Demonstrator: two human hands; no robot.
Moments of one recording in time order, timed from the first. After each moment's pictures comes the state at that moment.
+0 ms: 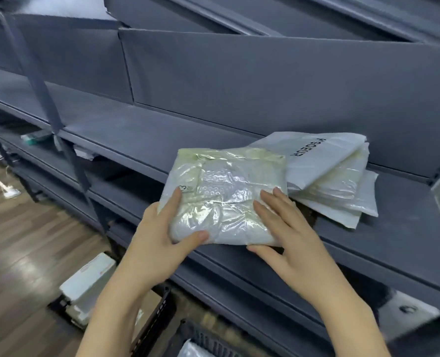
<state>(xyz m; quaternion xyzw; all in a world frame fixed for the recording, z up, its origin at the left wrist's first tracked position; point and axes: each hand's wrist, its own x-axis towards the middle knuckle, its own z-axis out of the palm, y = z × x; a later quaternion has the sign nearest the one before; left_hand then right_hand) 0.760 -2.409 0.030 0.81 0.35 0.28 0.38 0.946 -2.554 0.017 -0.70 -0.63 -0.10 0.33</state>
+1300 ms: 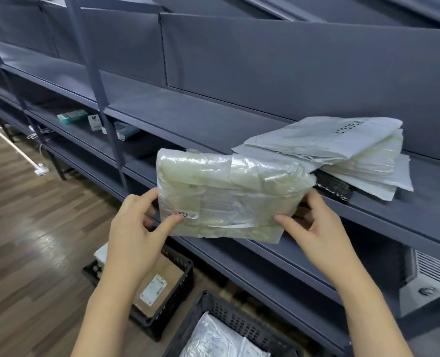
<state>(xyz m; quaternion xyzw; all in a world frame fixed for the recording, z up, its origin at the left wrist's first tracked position) 0.626 -2.414 0.008 0.77 0.41 0.41 0.26 0.846 -2.562 0.024 -0.71 -0.48 0.13 0.51</state>
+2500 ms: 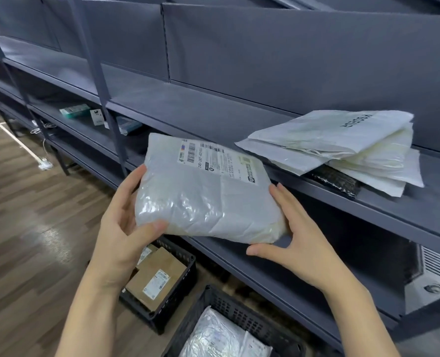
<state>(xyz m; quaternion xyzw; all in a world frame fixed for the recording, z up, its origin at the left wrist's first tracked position) 0.610 -2.409 0.006 0.61 0.20 0.48 0.60 0.833 -2.554 0.006 -0.70 -0.53 0.21 0.42</state>
